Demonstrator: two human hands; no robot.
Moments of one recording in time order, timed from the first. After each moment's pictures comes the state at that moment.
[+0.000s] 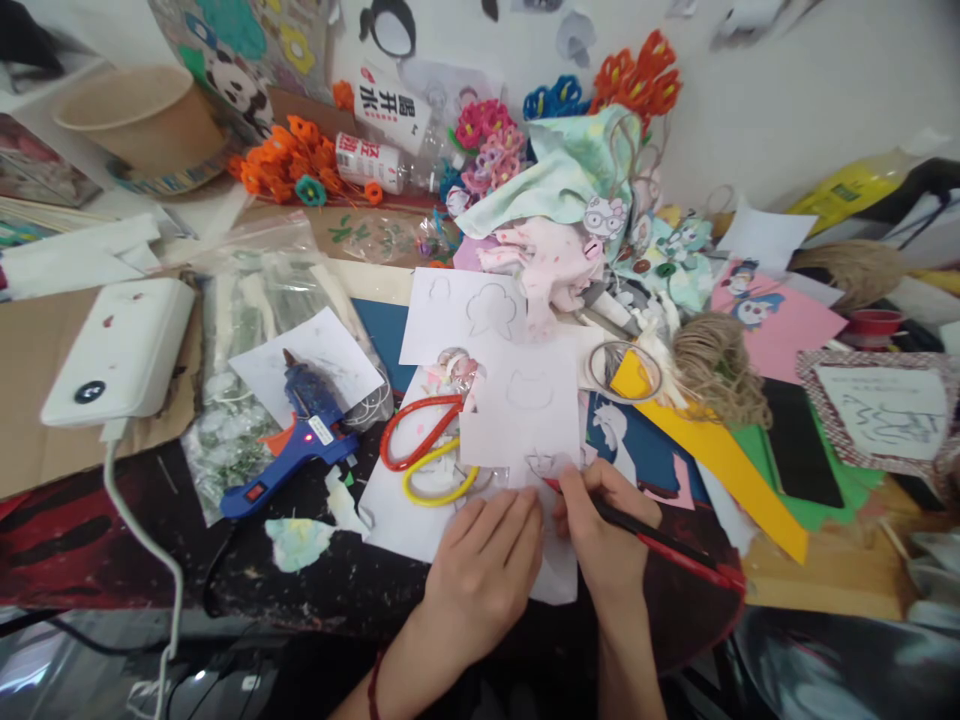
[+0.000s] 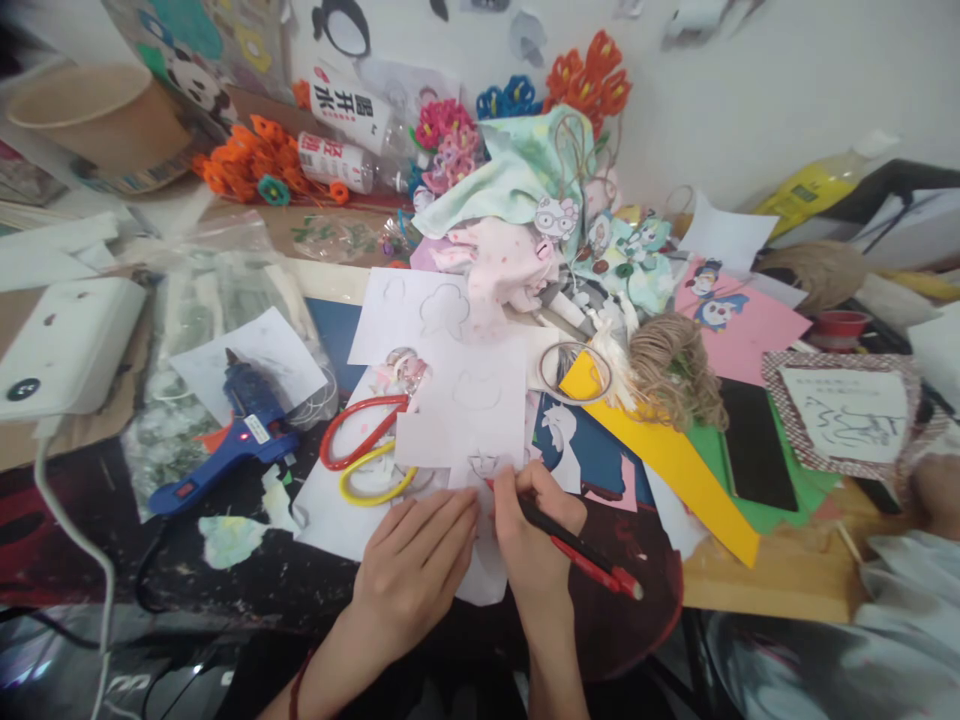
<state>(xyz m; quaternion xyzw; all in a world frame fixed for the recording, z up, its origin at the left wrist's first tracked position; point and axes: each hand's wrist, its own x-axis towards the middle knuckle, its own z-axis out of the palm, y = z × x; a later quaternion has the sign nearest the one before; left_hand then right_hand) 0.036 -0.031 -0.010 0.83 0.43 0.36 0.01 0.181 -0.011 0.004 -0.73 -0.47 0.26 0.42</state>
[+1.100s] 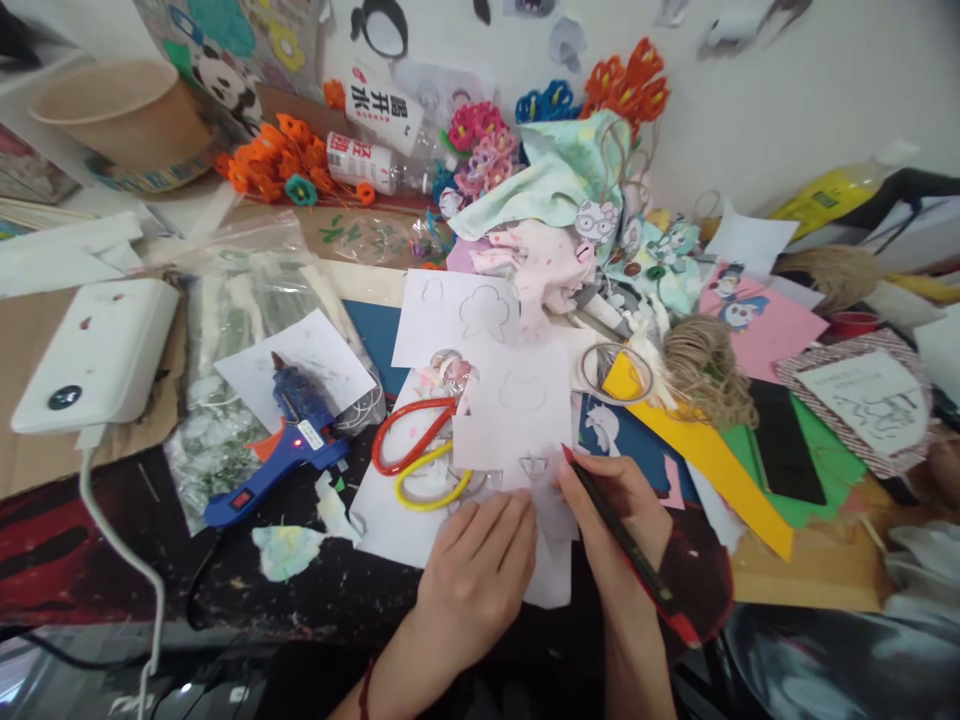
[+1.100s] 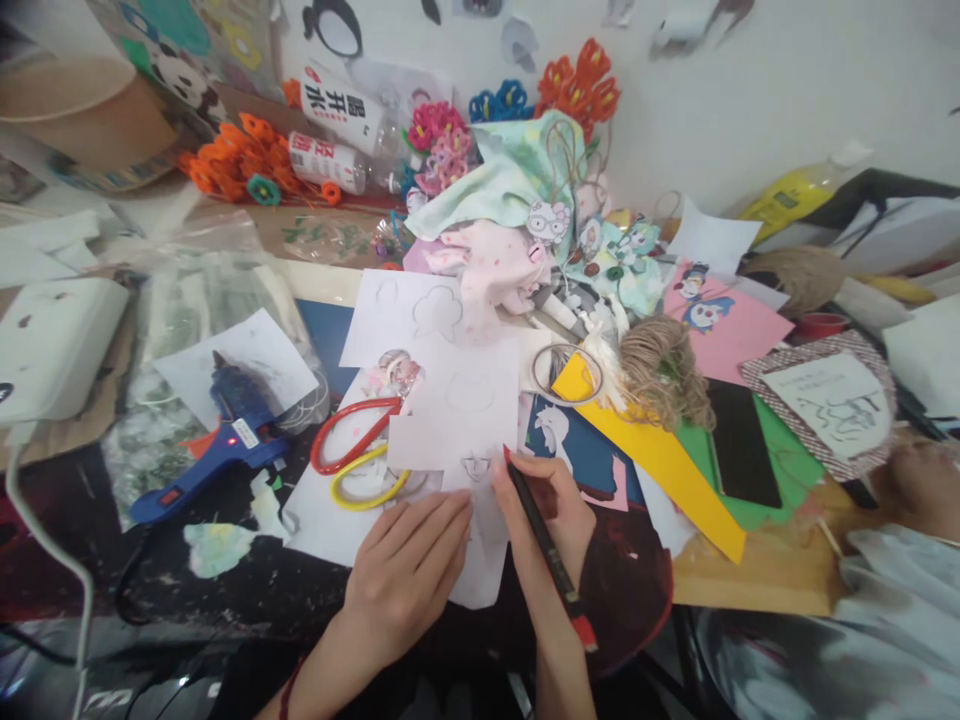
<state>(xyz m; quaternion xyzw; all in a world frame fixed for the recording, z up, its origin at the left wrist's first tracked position) 0.036 -0.031 -0.010 0.83 0.43 0.35 0.01 0.189 -0.010 0.008 -0.67 -0.41 0.30 0.54</state>
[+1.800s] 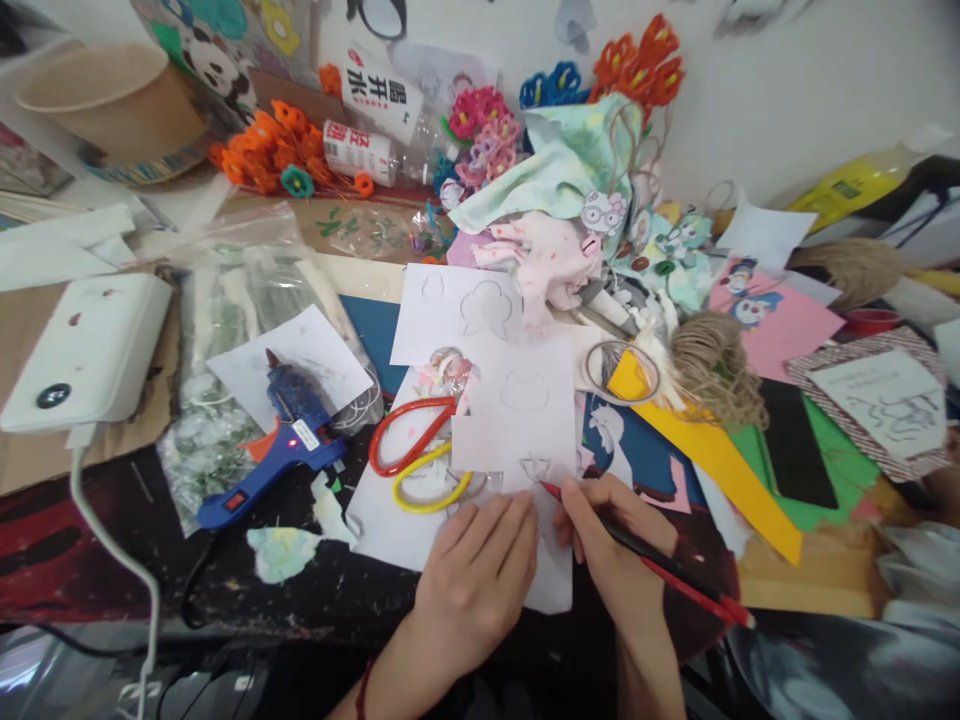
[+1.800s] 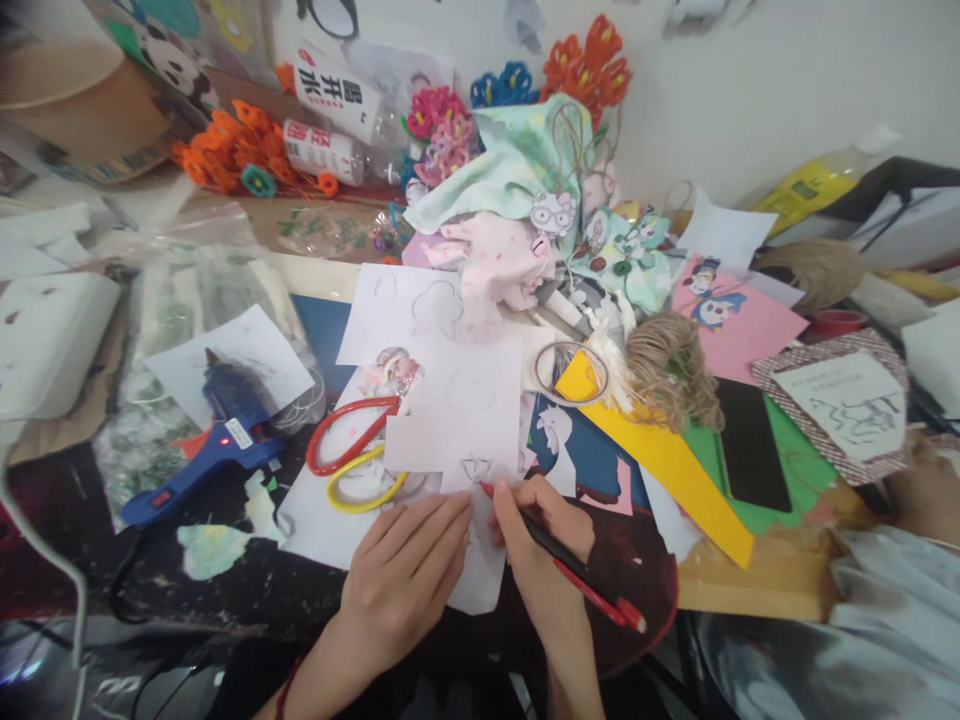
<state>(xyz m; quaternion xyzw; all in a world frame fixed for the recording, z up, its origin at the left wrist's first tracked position) 0.036 -0.033 -0.010 0.83 0.43 0.36 0.02 0.198 -0.023 0.007 -0.70 -0.49 0.32 0.42</state>
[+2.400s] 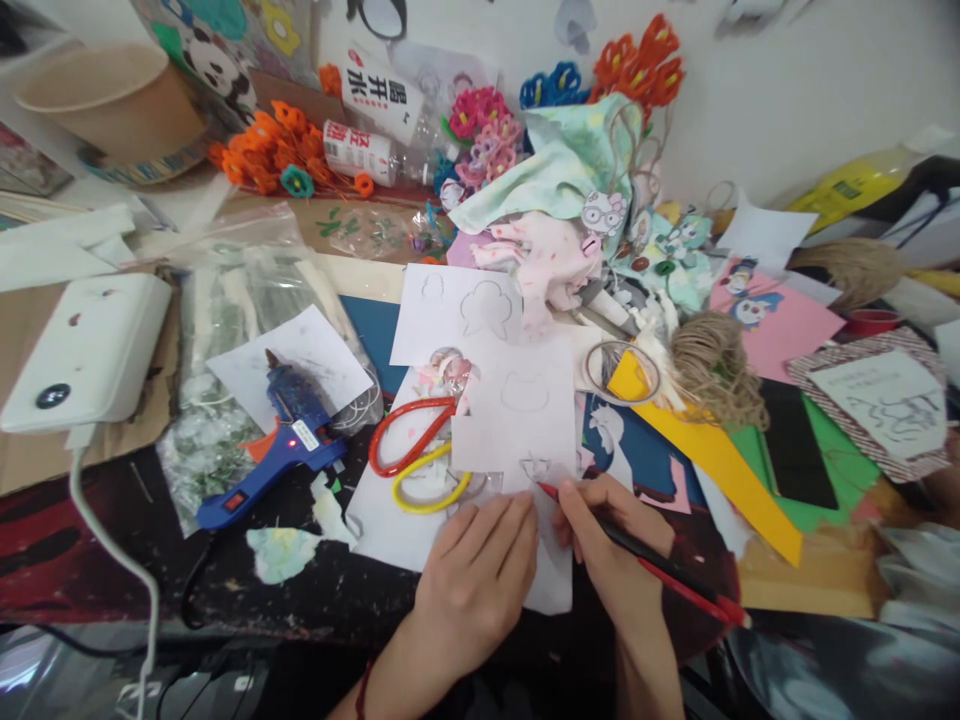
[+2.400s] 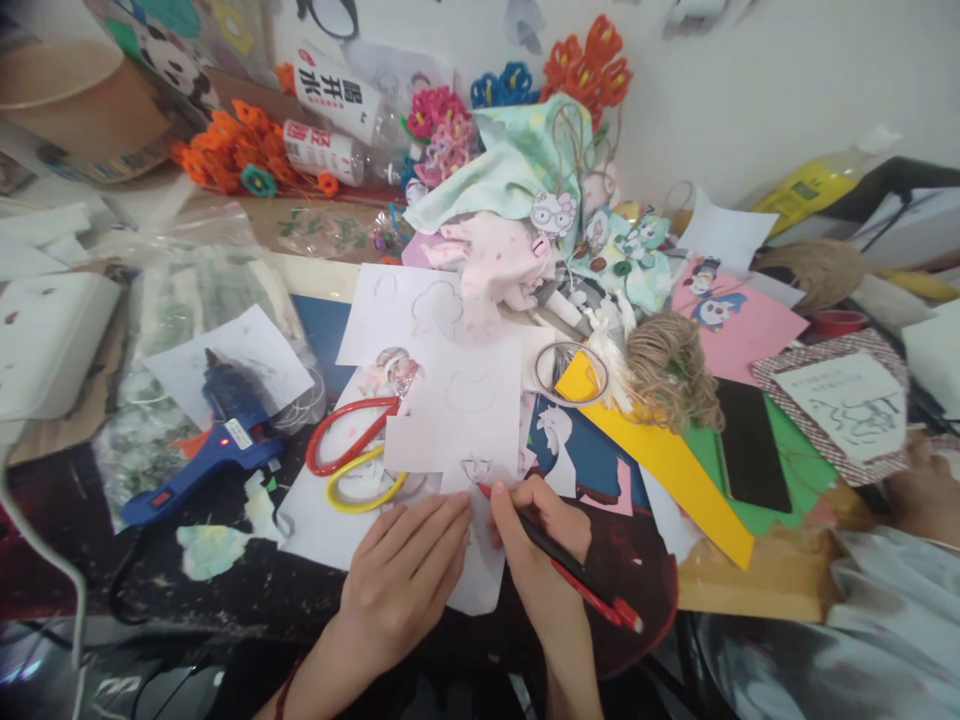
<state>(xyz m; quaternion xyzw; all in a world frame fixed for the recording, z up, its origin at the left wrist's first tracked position) 0.035 -0.033 -0.012 0.83 0.43 0.35 0.02 0.199 -0.023 0.009 -0.70 -0.51 0.31 0.40</state>
